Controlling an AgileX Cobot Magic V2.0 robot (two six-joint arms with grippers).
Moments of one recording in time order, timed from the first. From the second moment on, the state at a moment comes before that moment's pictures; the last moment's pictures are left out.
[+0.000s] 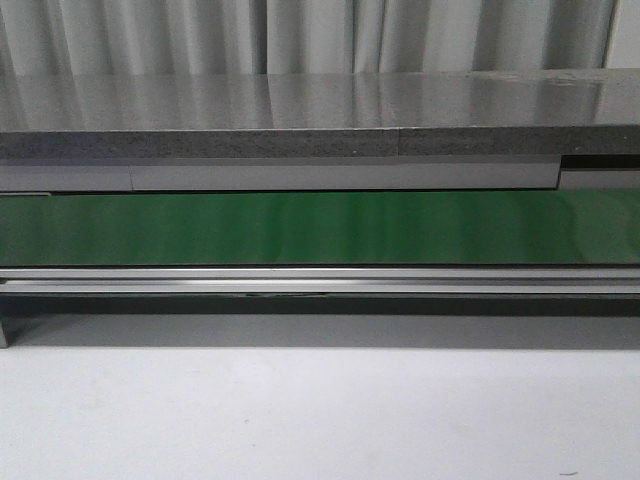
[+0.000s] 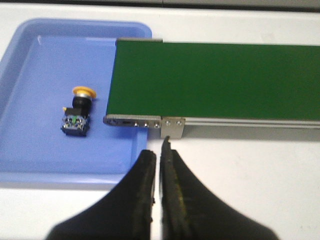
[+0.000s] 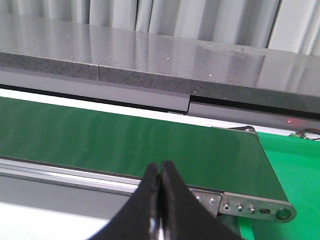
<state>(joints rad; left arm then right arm) -0.06 0.65 -0.78 0.03 0.90 -0.01 0.06 -0.01 0.03 -0.09 0.09 0.03</state>
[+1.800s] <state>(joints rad) 0.23 1.19 -0.97 0.13 0.87 -0.02 0.06 -0.01 0.03 -0.09 0.09 0.03</state>
